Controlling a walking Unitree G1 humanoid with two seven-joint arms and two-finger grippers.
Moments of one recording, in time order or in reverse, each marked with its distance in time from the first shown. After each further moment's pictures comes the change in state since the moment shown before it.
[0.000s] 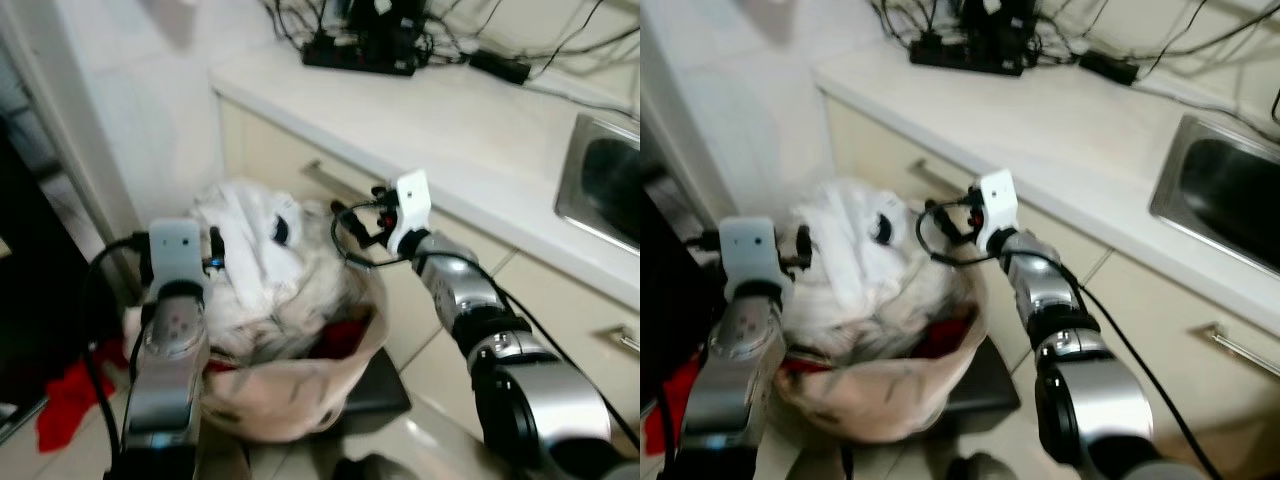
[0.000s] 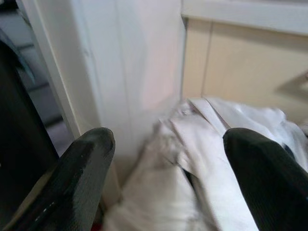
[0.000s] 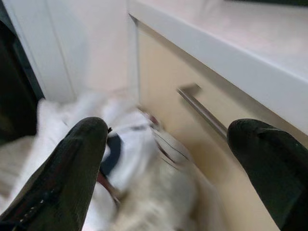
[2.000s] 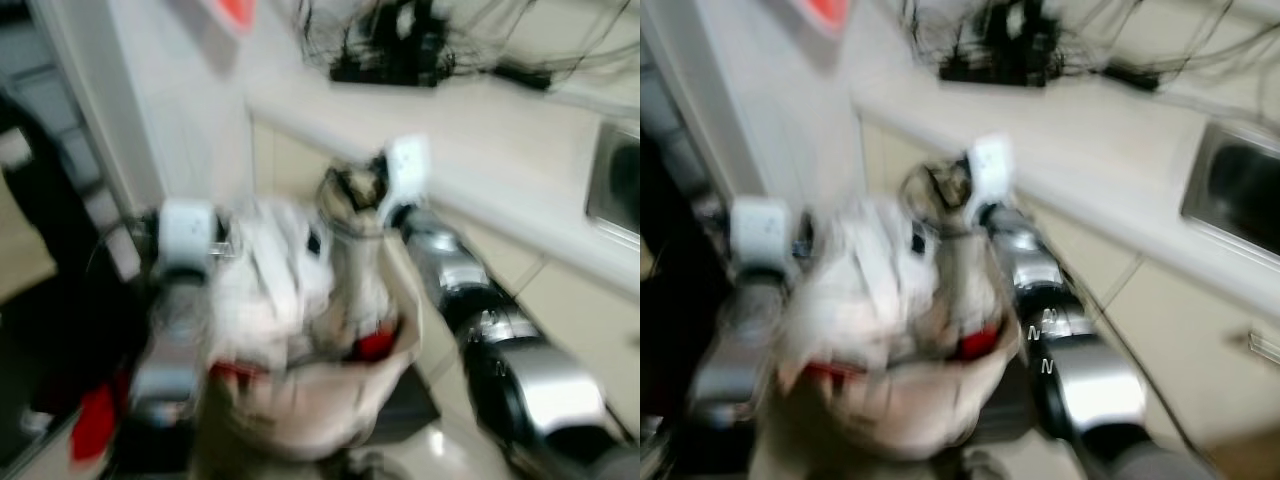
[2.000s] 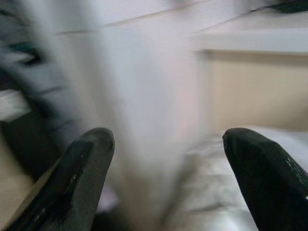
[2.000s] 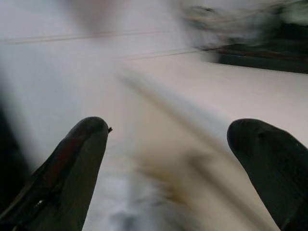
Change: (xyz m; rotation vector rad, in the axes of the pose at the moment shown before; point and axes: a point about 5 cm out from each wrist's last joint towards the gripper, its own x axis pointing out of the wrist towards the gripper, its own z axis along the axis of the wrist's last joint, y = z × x) left arm 0.013 -0.016 0.006 0.100 -0.063 -0.061; right arm 0.012 -0.014 0.031 0.001 -0.058 -0.221
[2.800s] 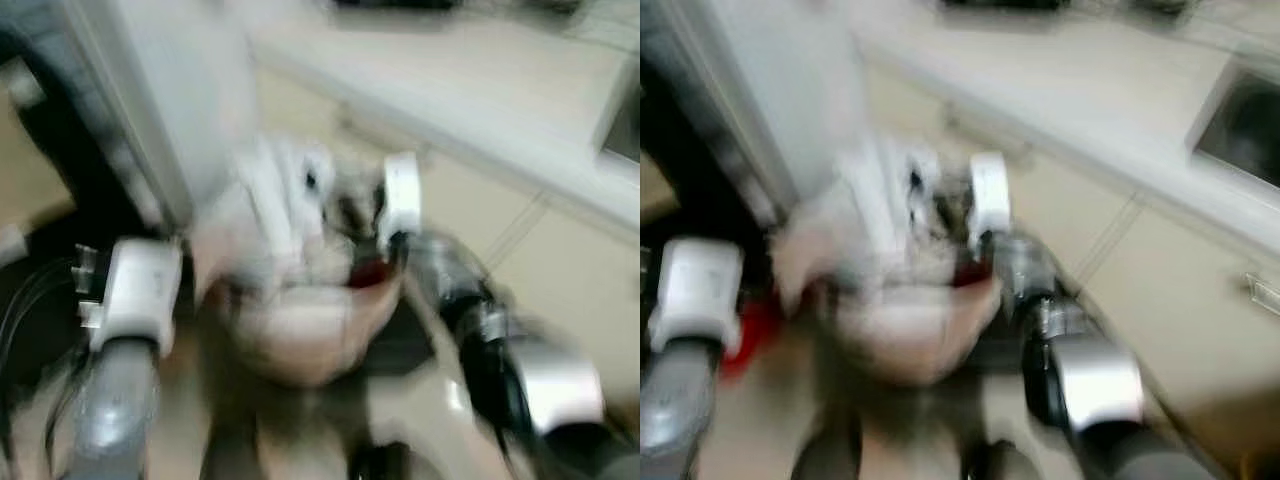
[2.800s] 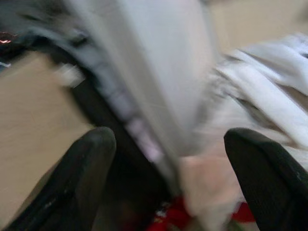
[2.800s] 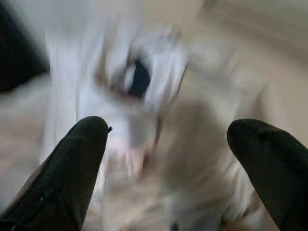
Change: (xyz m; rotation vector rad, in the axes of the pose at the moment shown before) left arm -0.091 0.053 0.022 0.183 -0.022 0.050; right arm -0.002 0.020 -0.037 0.036 0.235 0.025
